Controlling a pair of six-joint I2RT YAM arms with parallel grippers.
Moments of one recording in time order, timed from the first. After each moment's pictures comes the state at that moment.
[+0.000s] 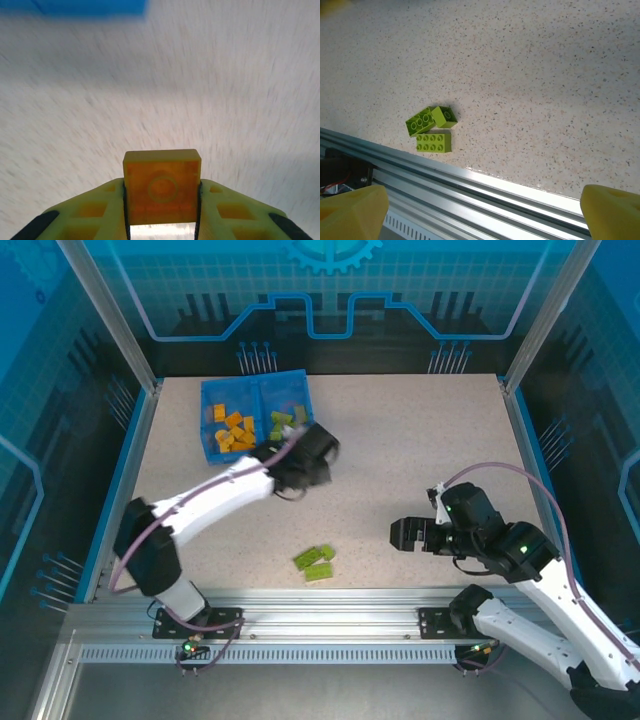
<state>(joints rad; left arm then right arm) -0.70 1.59 1.41 -0.82 -0.28 -0.89 0.63 0.70 0.92 -1.12 -0.13 0.68</state>
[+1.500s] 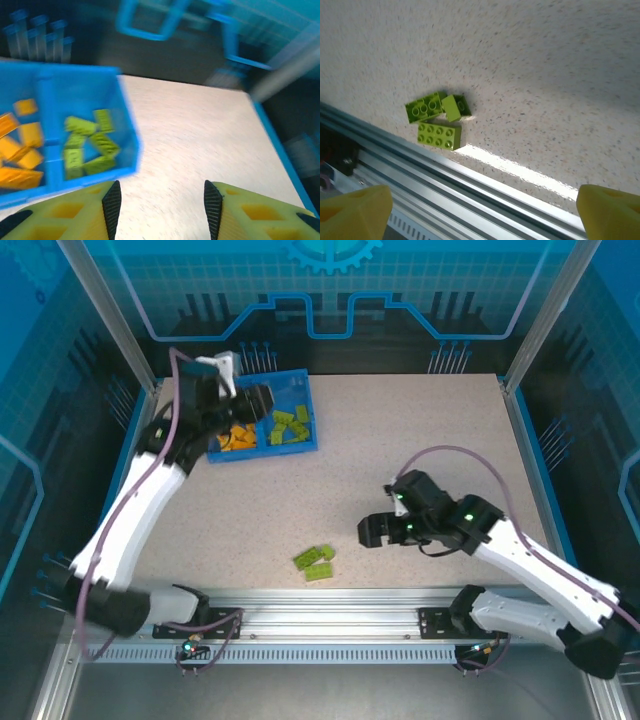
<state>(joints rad) -0.33 1.24 1.43 -0.60 0.11 -0.40 0.82 1.03 0.96 -0.97 -0.10 0.65</state>
